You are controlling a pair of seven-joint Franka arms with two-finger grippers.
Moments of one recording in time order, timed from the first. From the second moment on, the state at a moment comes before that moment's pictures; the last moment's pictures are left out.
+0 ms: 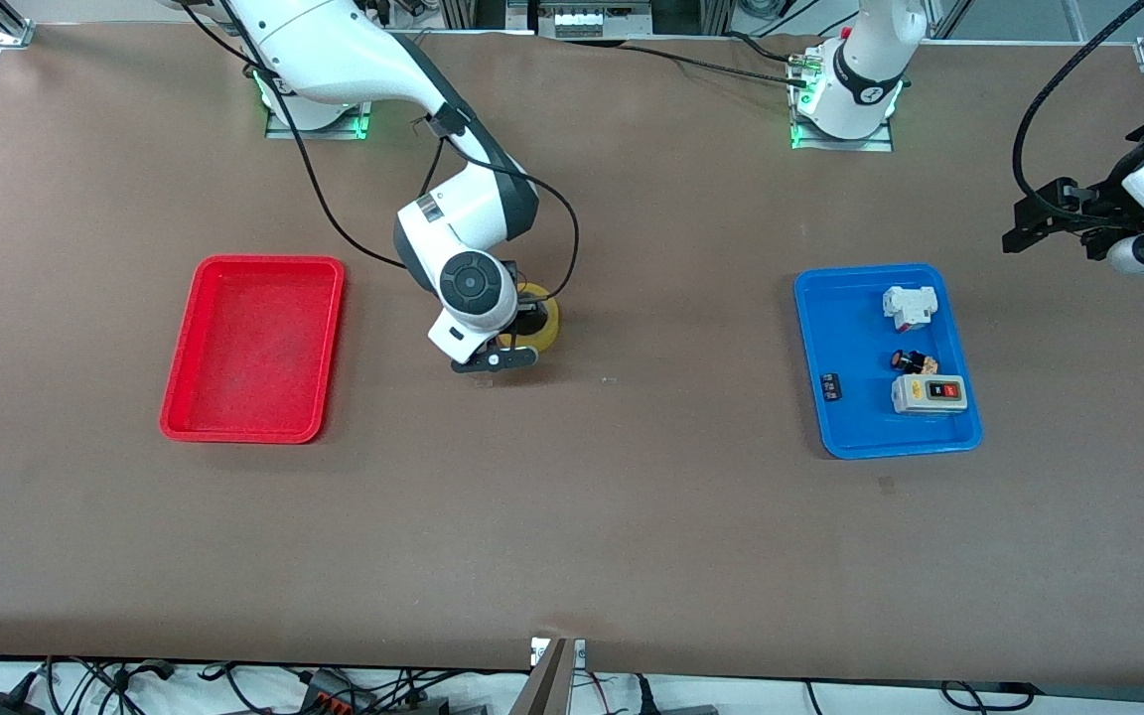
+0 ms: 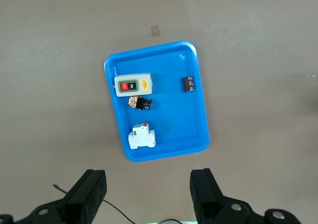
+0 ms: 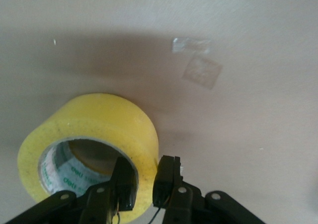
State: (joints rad) left arm 0.03 0.04 -0.05 -1.54 0.02 1.48 0.06; right arm 0.65 0.66 -0.01 -1.61 0.12 2.04 0.47
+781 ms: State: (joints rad) left arm 0.03 0.04 -0.05 -1.53 0.01 1.46 0.06; right arm 0.07 0.41 -0.04 -1.82 -0.03 1.93 0.09
